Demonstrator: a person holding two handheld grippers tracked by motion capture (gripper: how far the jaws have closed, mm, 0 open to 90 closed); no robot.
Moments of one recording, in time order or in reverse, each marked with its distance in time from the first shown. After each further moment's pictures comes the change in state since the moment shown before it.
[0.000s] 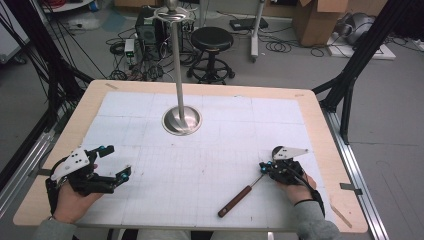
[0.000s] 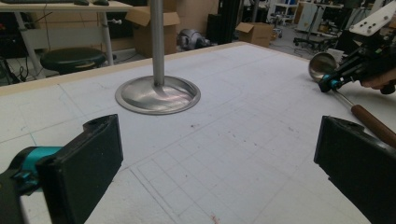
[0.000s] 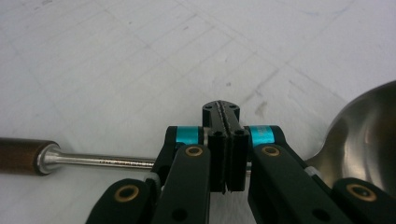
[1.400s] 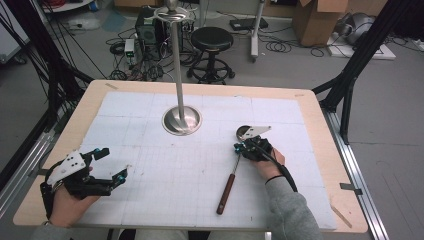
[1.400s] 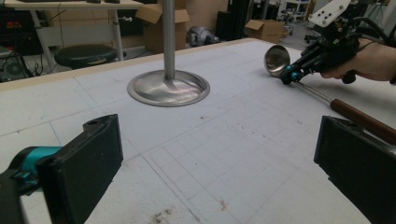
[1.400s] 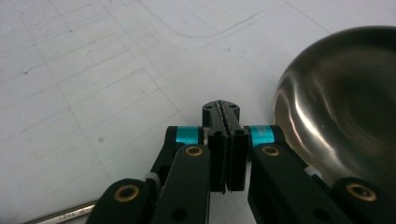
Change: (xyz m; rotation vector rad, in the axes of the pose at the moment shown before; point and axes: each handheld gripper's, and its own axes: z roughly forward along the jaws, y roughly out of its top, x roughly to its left) left arm 0.000 -0.005 -0.011 0.007 0.042 0.003; right arm 0.003 0.074 0.078 0.016 0.015 -0.130
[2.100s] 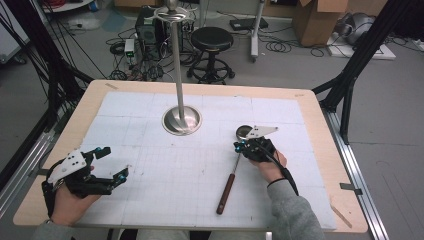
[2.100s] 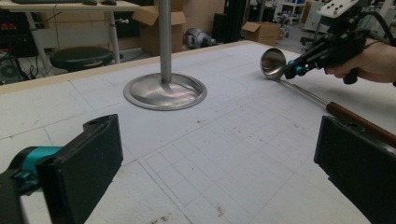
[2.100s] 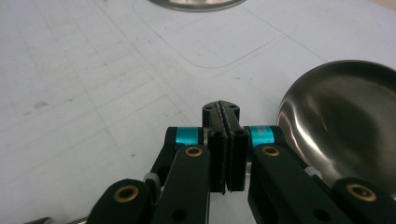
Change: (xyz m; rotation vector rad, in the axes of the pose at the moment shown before) left arm 0.000 0.001 0.003 -0.009 -0.011 -0.001; right arm 0.005 0.004 -0.014 -0.094 0.034 0.018
